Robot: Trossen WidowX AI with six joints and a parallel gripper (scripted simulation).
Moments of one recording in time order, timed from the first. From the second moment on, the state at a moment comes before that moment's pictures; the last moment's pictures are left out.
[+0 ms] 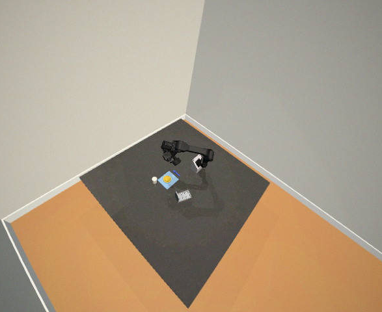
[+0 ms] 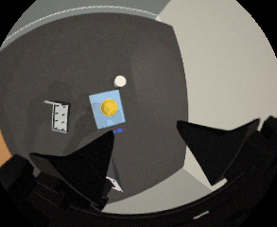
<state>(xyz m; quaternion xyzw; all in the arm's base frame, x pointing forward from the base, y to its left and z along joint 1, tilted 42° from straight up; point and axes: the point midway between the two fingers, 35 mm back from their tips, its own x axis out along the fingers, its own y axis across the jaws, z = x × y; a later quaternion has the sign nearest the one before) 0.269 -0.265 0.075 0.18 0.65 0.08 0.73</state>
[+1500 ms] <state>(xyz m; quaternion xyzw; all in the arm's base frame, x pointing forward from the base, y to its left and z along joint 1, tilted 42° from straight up) 0.309 -0.098 -0.083 0.26 0.64 0.23 0.68</state>
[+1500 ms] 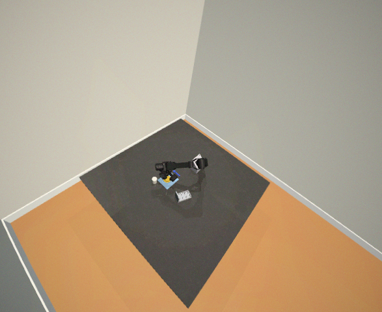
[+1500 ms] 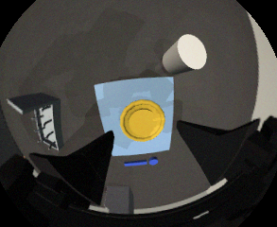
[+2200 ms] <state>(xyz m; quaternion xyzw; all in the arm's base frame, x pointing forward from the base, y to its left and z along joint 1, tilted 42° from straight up) 0.309 -0.076 -0.108 0.26 0.64 0.23 0.68</state>
